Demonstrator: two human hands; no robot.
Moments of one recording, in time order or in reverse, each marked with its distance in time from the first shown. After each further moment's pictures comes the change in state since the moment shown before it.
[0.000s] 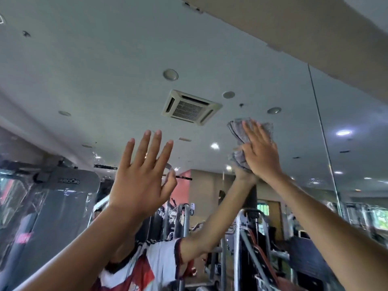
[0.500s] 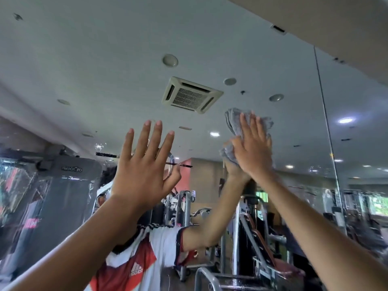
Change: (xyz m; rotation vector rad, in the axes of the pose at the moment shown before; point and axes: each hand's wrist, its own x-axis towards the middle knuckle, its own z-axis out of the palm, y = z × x) left_hand -0.013 0.005 0.003 0.038 -0.006 0.017; right_hand -0.027 -0.028 0.016 -0.040 -0.004 0.096
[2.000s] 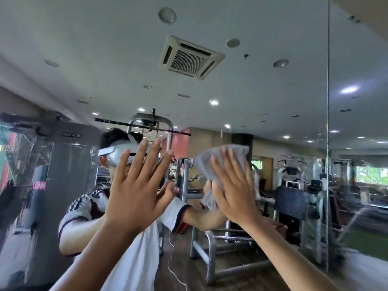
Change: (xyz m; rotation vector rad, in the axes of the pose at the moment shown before) left_hand -0.123 0.027 -0.020 -0.086 -0.046 0.016; right_hand -0.197 -0.008 0.028 0.002 0.019 -0.414
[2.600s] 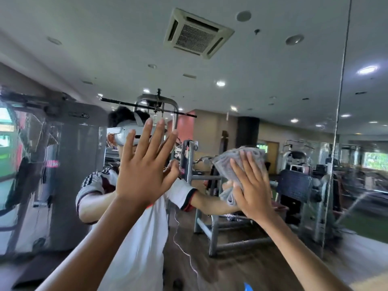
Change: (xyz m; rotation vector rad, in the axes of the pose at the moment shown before) left_hand -0.011 0.007 0.000 0.005 -0.015 -0.041; right_hand -0.066 0.020 -0.007 -0.002 -0.035 0.032
